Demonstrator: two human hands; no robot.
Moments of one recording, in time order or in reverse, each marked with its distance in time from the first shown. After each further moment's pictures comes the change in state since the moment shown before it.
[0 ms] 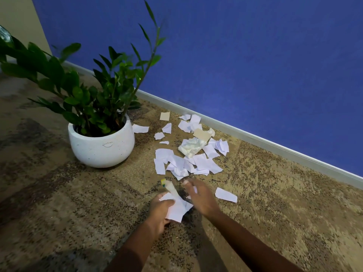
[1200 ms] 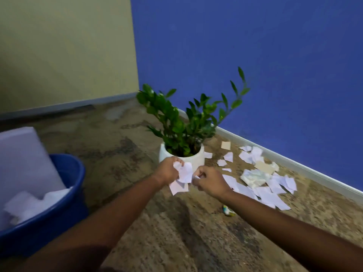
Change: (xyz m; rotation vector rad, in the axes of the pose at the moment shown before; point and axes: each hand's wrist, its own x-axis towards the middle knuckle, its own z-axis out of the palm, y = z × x) left_hand -0.086 0.159 -0.140 0.841 0.290 0.595; right_hand -0.023 -0.214 0.037 -0.020 -0.211 -0.256
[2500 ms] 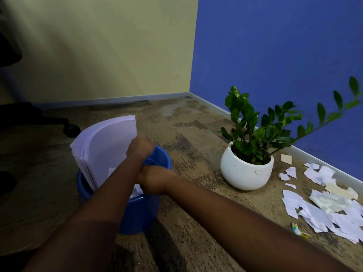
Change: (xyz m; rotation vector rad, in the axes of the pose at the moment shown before) left_hand -0.023 -0.140 -0.221 0.030 0.500 -0.401; right_hand -0.002 -0.221 0.223 -0.718 -0.648 -0.975
